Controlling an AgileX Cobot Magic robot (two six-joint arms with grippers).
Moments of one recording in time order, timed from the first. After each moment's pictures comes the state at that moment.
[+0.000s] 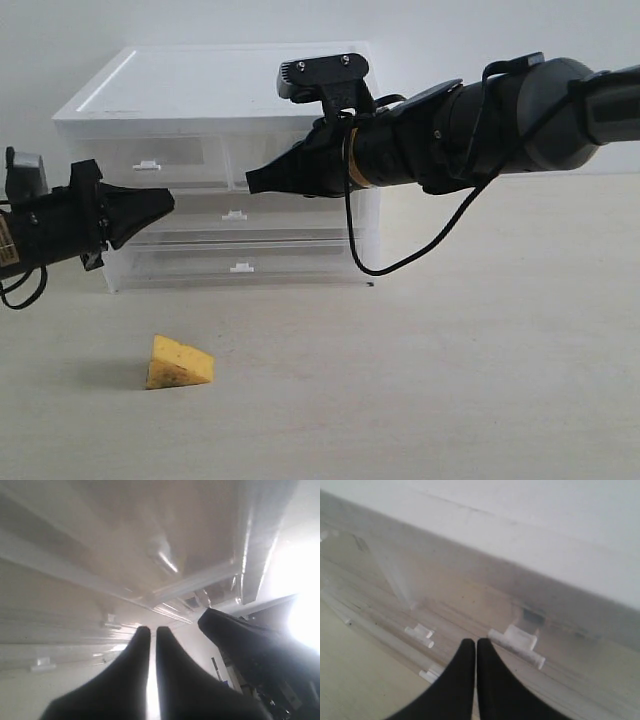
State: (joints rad) left arm 0.10 2.04 -0.94 1.13 -1.22 -1.58; right arm 0.59 1.95 -1.39 -1.74 -0.07 1.82
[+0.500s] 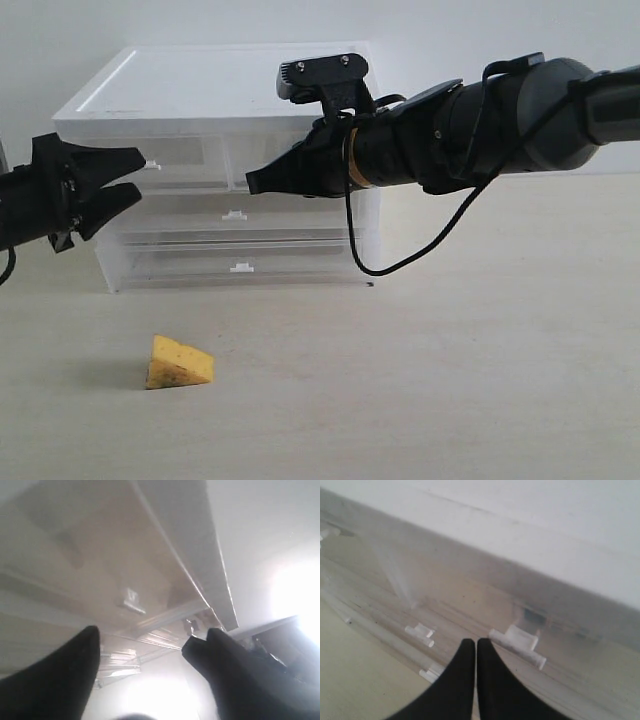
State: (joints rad) left arm 0.16 1.97 -0.94 1.12 -1.21 -1.62; right arm 0.59 1.95 -1.39 -1.74 -0.07 1.81
